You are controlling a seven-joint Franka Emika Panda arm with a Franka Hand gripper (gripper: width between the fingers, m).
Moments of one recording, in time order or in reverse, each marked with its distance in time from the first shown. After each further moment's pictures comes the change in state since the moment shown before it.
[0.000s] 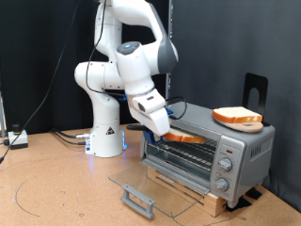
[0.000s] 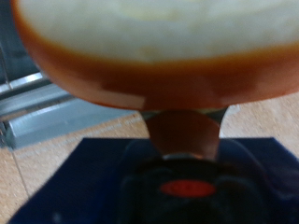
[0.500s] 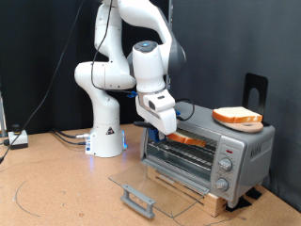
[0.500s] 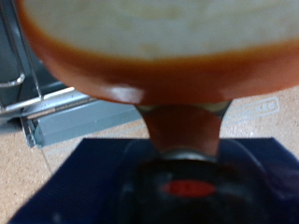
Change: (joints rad) arm 0.000 -0.036 0.090 -0.028 -0.099 0.008 0.134
